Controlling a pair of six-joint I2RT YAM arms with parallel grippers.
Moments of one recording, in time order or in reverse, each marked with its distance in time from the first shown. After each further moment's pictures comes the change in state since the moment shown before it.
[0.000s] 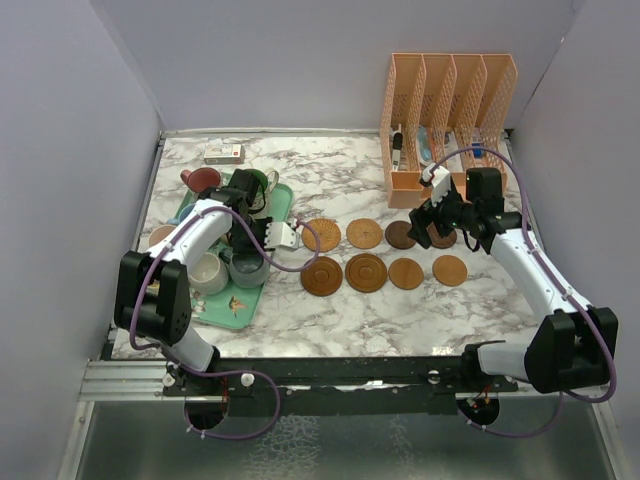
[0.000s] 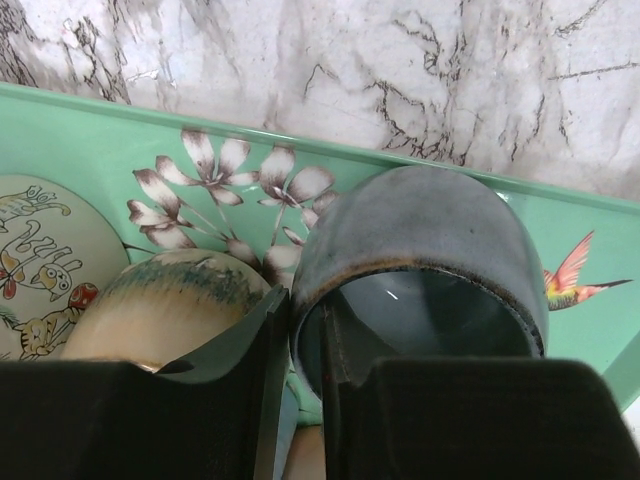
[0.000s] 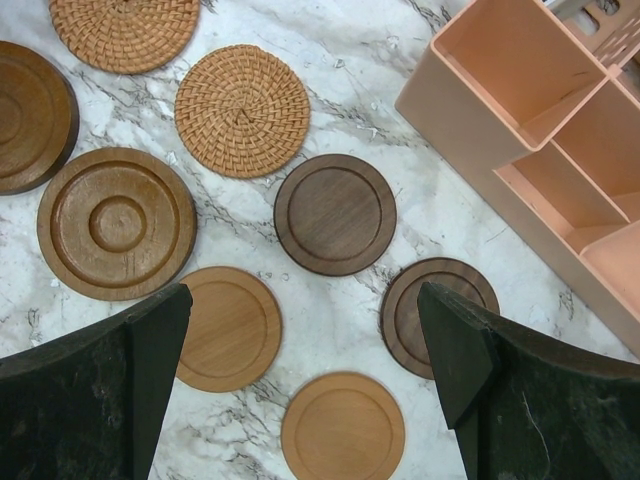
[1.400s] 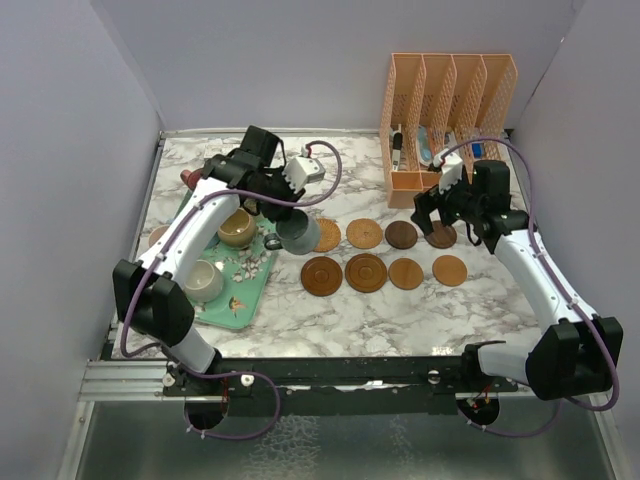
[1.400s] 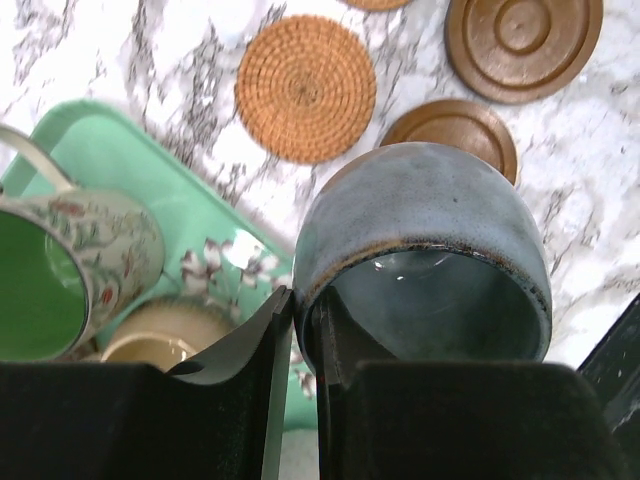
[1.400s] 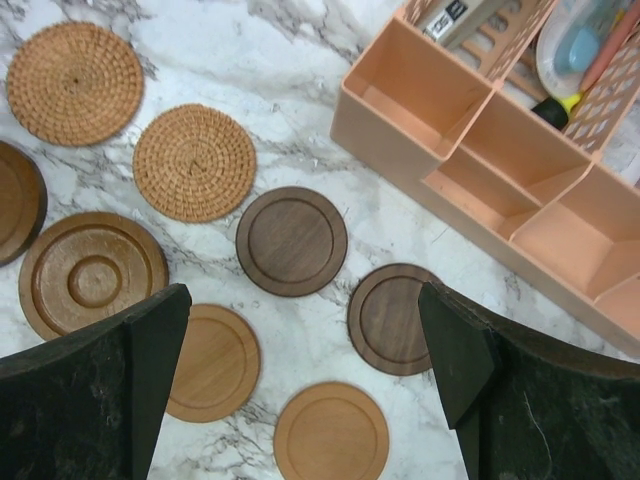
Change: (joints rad) left arm -0.102 -0.021 0.378 -0.054 0.079 -0.789; right arm 0.000 -0.032 0.017 0.061 0.115 0.128
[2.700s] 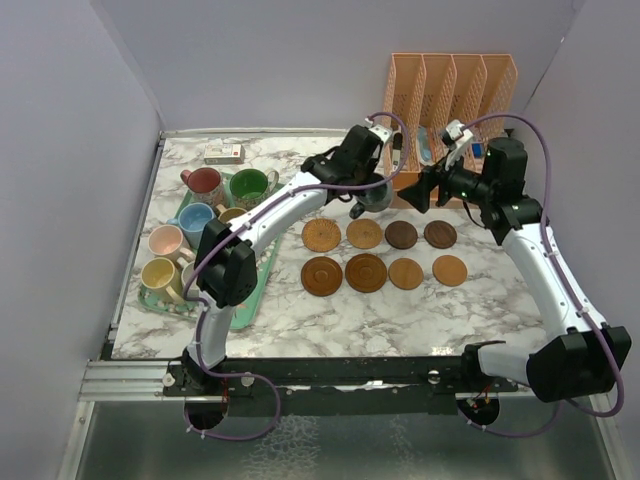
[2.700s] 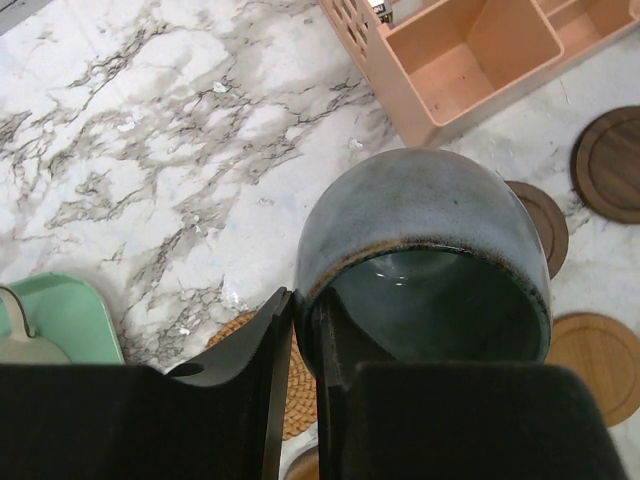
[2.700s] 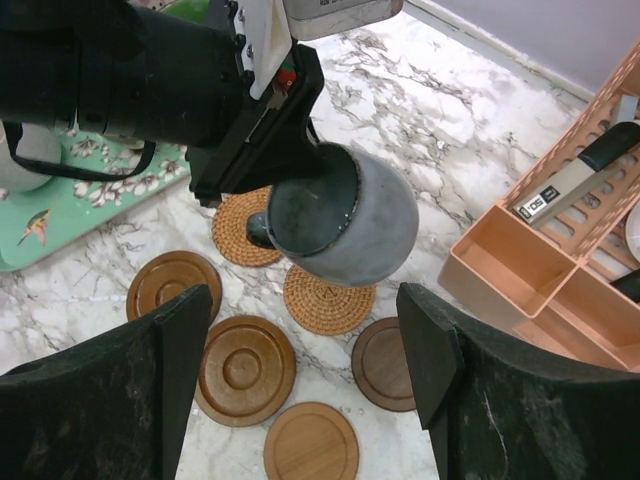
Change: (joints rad) left arm -0.352 0.489 0.416 0.396 -0.551 -0.644; right arm 0.017 -0.009 0.188 0.057 -0.309 0.226
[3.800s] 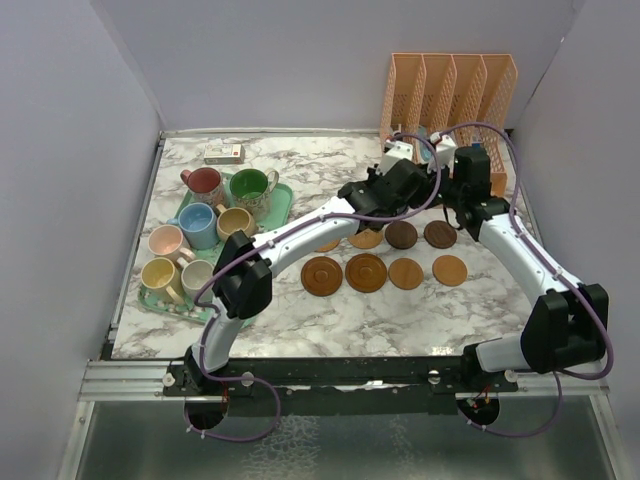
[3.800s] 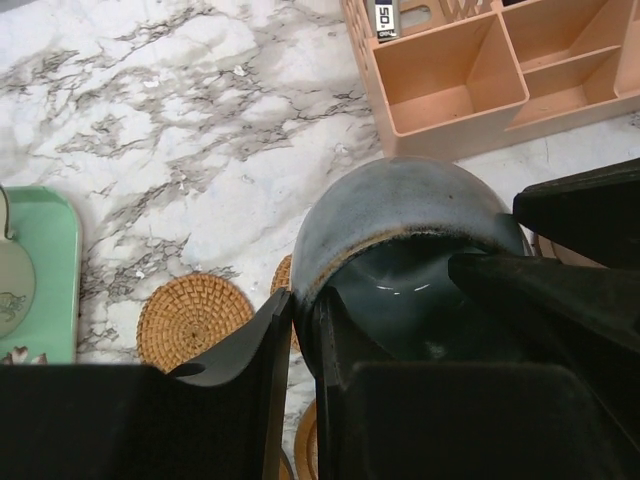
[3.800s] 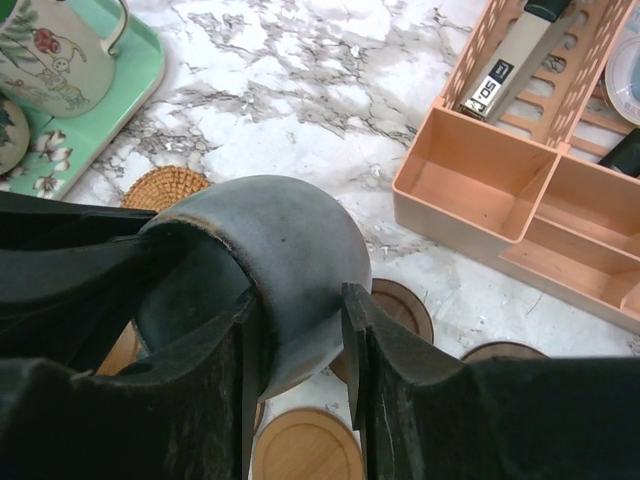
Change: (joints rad) left arm -0.220 0.039 0.034 -0.024 -0.447 -0.314; right arm 0.070 0.155 -0.098 0.138 0.333 0.153
